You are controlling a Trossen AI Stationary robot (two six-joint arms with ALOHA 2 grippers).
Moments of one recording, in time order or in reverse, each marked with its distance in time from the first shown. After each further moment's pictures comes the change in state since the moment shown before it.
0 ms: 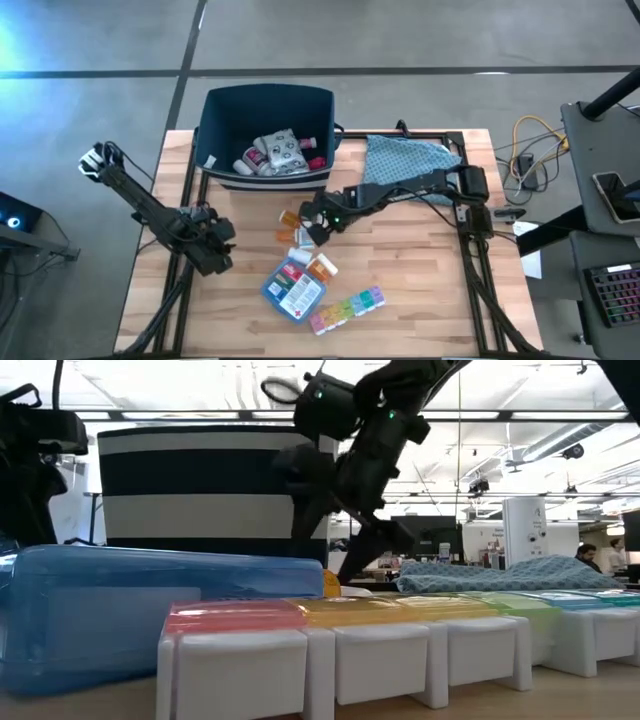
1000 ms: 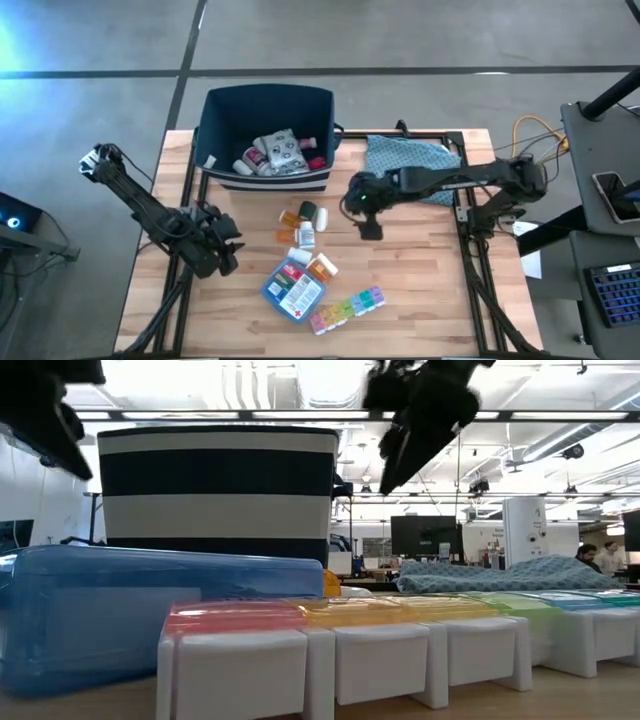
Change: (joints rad) left arm 0.000 0.063 0.243 -0.048 -0.106 -0.001; right arm 0.017 -0.409 -0.139 -0.255 0.157 -1.039
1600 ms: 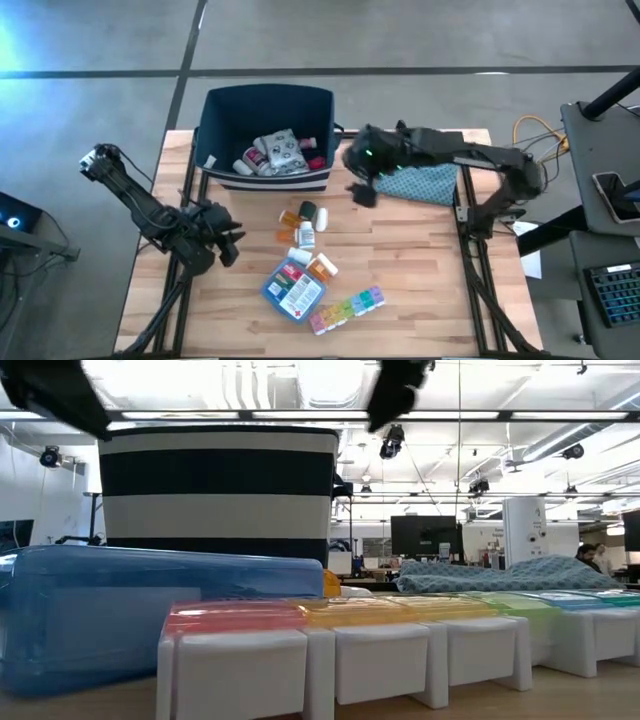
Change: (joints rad) left arm 0.000 0.000 0.136 -0.112 -0.124 -0.153; right arm -0.130 -0.018 0.379 -0.274 0.019 0.064
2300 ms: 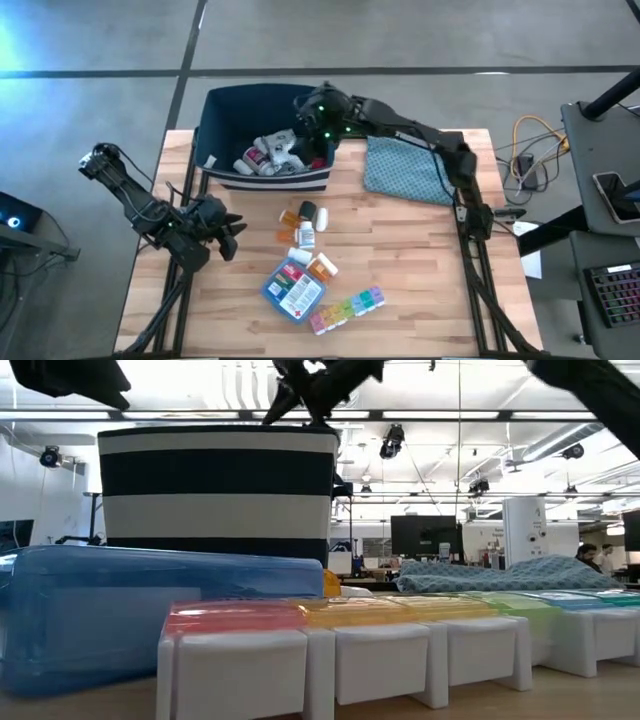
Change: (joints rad) left arm 0.000 -0.003 0.099 -0.044 -0.121 -0.054; right arm -0.197 0.518 0.627 0.146 -0.268 0.320
